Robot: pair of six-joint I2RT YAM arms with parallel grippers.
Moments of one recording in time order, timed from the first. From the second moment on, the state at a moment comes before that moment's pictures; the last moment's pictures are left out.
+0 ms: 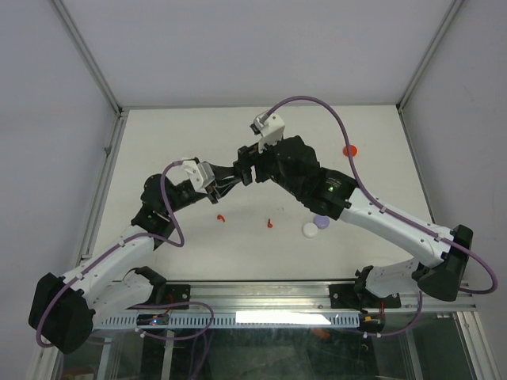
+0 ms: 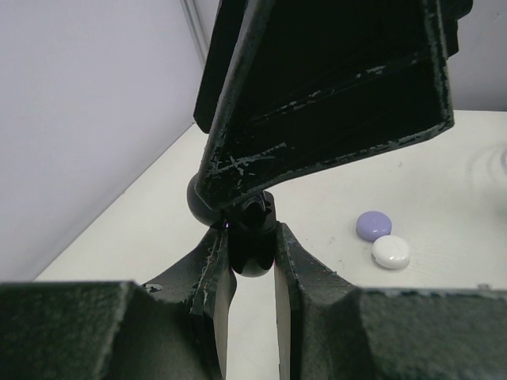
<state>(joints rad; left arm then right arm) -0.54 0.97 0.57 0.60 0.58 0.11 1.02 1.33 1.35 -0.28 0.29 0.16</state>
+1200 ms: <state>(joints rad) -0.54 0.95 0.56 0.69 0.64 0.04 0.90 1.18 1.32 -0.28 -0.04 0.21</state>
